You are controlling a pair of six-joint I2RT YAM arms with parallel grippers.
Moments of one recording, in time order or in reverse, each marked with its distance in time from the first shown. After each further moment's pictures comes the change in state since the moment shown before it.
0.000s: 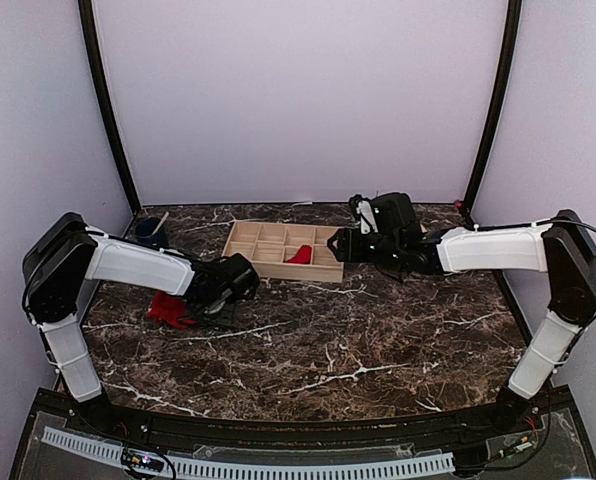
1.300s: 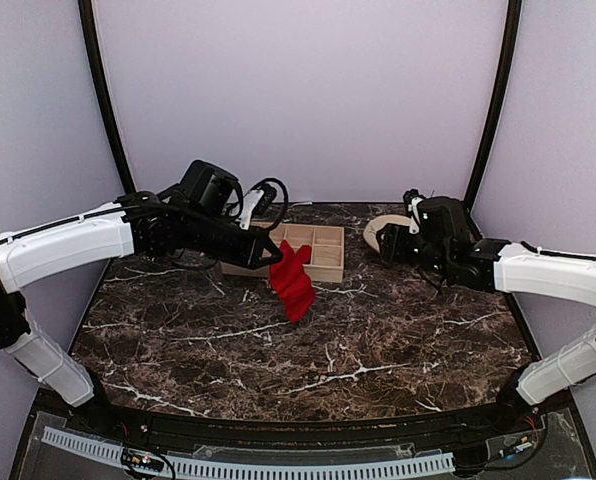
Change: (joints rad) left arm -0.052 -0.314 0.278 0.101 0.684 0.274; right arm -0.025 -0.370 -0.230 -0.089 0.265 0.040
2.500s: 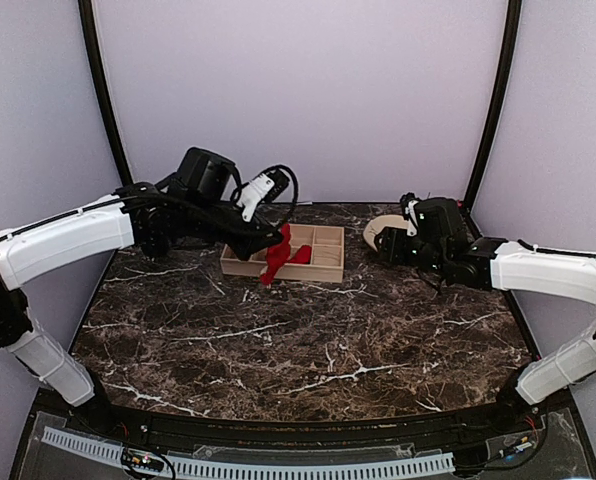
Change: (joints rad) left arm 0.036 -0.008 0.062 0.042 0.003 0.419; right arm -0.013 0.016 0.008 -0.032 -0.030 0.001
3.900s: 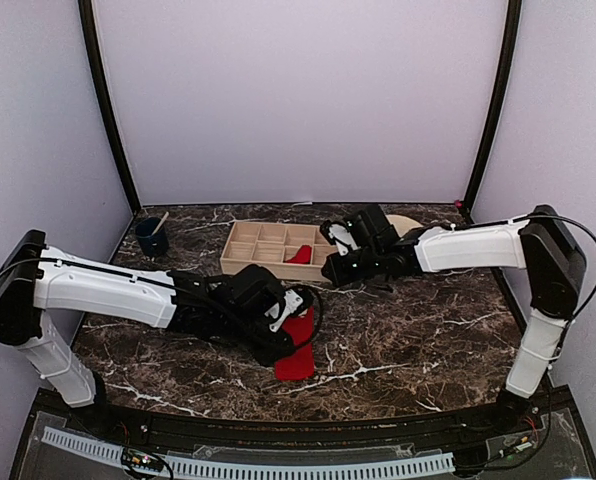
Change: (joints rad) left arm -0.325 0.115 -0.368 0.107 -0.139 -0.262; right arm 0.108 0.448 0.311 -0.087 -0.318 -0.190
